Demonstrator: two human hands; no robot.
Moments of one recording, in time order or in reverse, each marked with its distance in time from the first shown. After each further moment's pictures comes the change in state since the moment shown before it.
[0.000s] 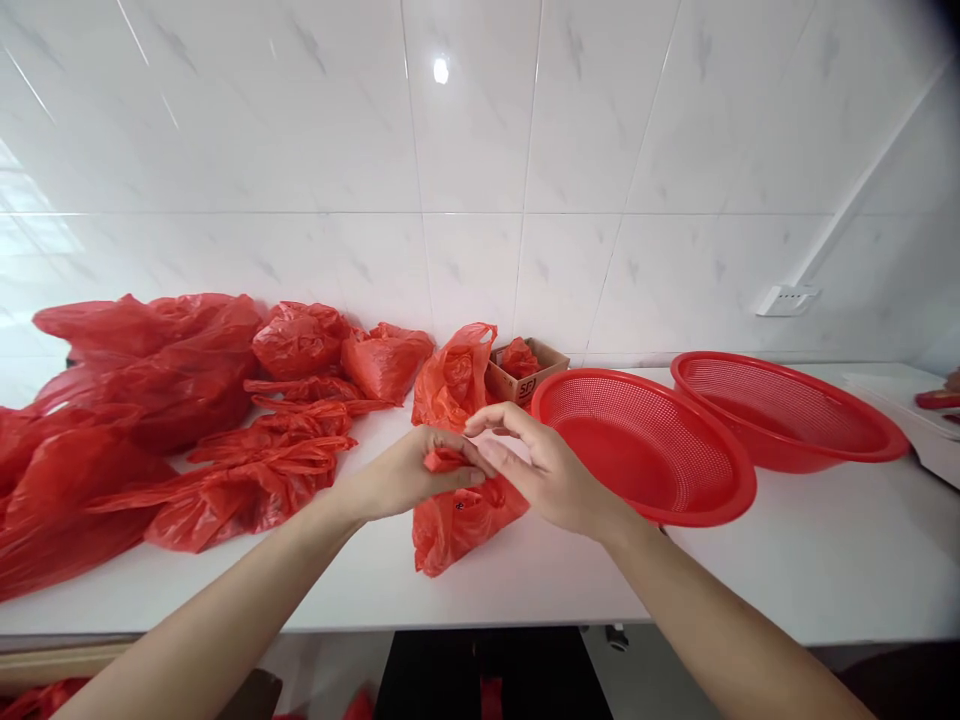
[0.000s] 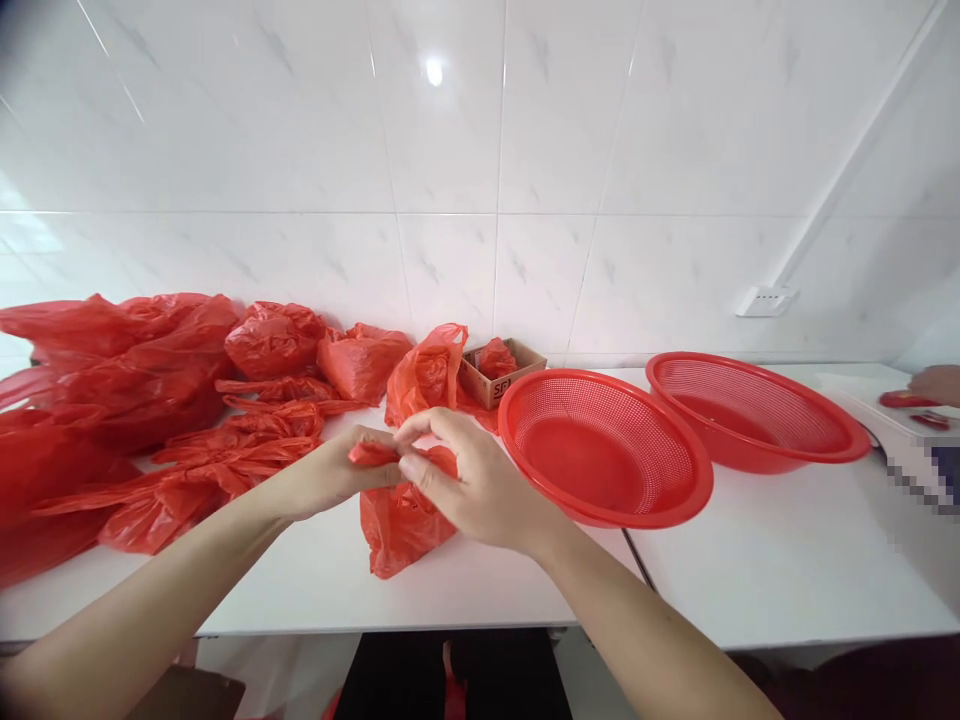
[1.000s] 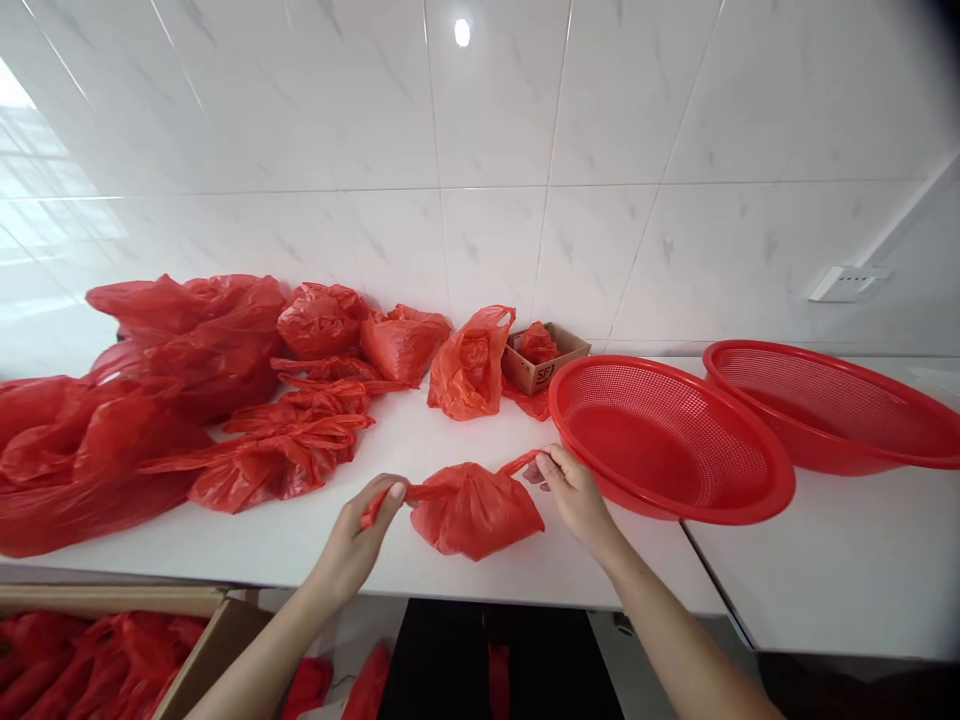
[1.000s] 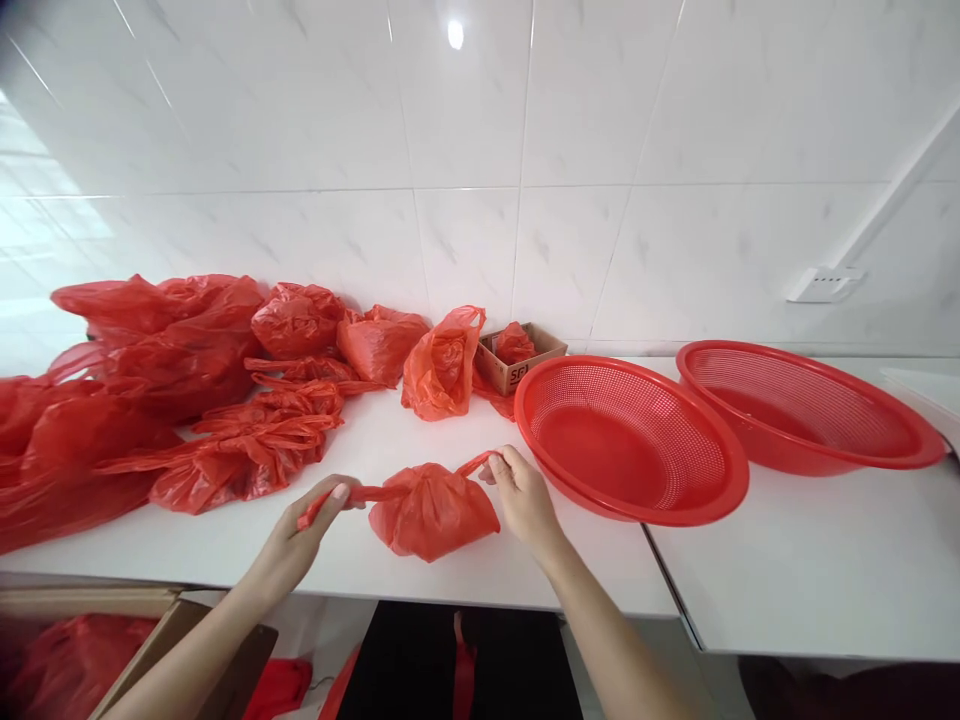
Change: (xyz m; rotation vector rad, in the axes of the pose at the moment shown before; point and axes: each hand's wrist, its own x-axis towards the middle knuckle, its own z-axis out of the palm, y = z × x) left_hand -0.088 -0.102 0.027 0.226 0.657 -0.181; right_hand -0.050 0.119 0.038 0.064 0.274 0.399
